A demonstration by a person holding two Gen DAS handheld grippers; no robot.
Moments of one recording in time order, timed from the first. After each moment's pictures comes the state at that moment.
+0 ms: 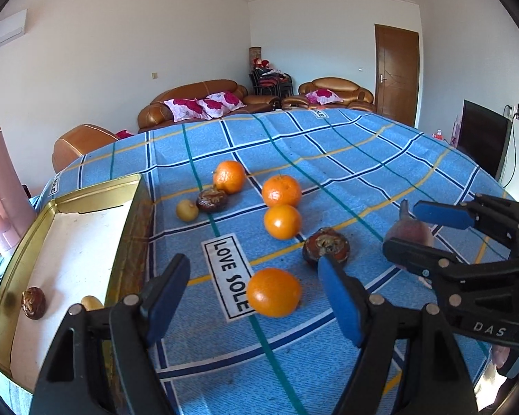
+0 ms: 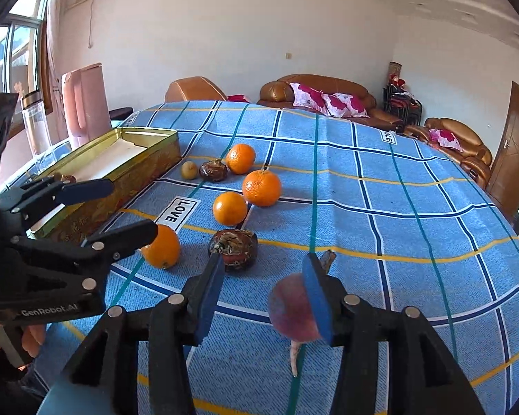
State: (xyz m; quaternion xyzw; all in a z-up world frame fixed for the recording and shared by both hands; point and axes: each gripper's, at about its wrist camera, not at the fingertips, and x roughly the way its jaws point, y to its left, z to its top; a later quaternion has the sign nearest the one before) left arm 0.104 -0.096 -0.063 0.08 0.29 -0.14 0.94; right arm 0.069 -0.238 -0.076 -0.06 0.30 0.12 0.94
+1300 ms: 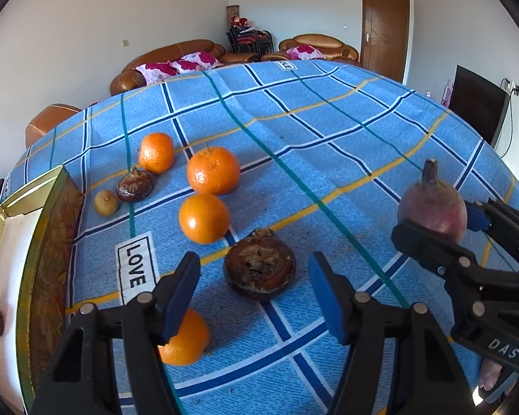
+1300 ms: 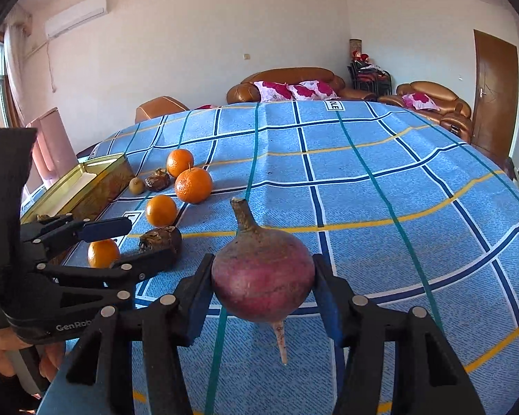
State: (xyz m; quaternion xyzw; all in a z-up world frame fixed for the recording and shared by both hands) left arm 0.149 -0.167 -0.091 0.10 0.39 -0.17 0.90; right arm 0.084 -0.306 -0.094 0.03 0.31 0.08 0.95
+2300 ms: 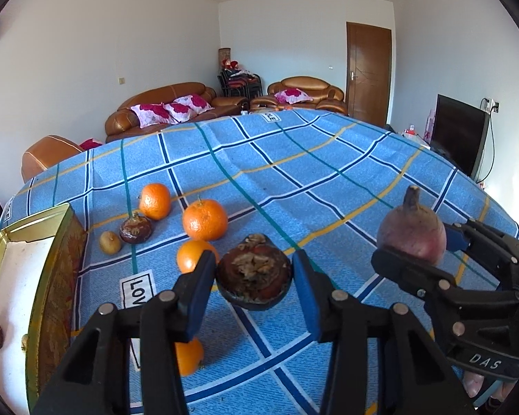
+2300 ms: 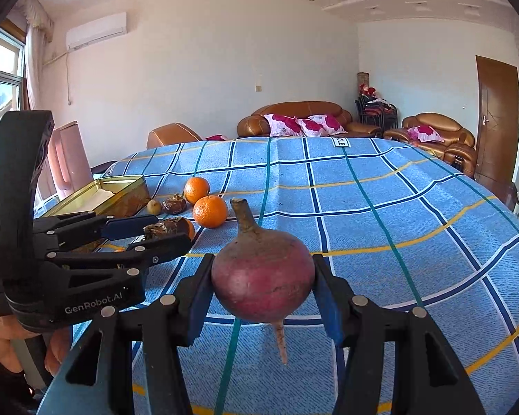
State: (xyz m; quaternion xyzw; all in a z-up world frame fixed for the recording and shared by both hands) left arm 0.124 -0.160 -0.061 0.08 0.29 -0.21 0.93; right arm 0.058 -0.308 -0.084 0.02 0.23 0.09 0.97
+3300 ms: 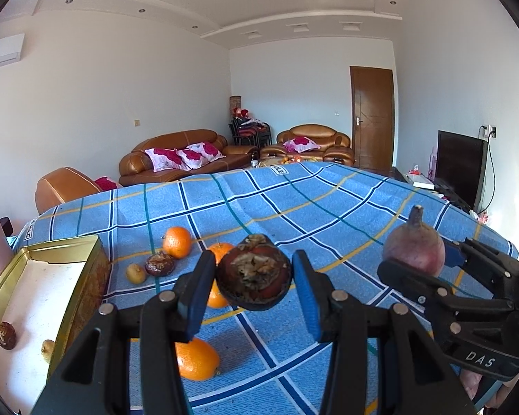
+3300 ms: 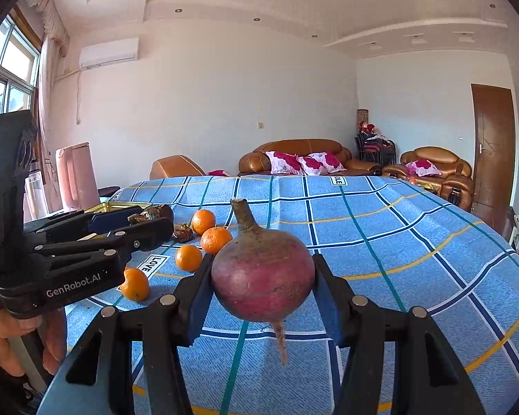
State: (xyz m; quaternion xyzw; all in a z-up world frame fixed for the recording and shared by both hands) left arm 0.090 -0.143 -0.042 0.06 0.18 -0.19 0.96; right arm 0.027 -0.308 -0.078 0.01 0.15 0.09 0.98
